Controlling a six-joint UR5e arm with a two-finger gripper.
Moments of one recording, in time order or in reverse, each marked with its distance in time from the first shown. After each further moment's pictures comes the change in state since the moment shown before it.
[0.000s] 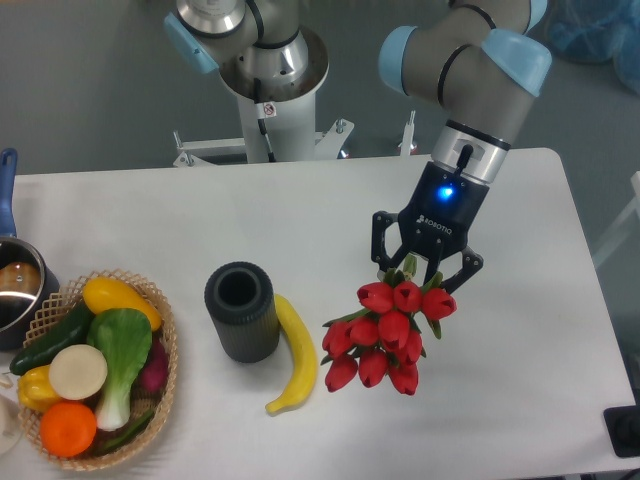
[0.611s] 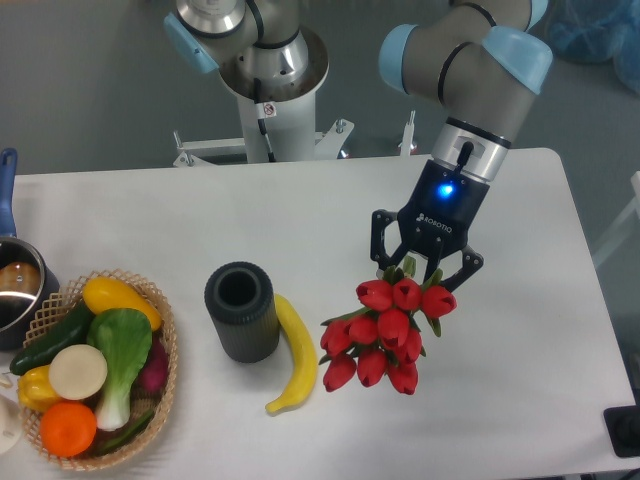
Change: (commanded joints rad) arm 0.000 0.002 0.018 0.002 -0.040 0.002
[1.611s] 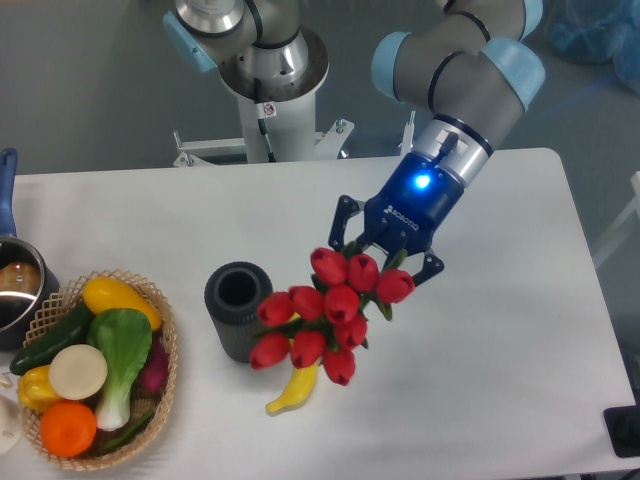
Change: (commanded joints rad) arm -0.032 -0.005 -0.015 0.008 -0.438 0.061
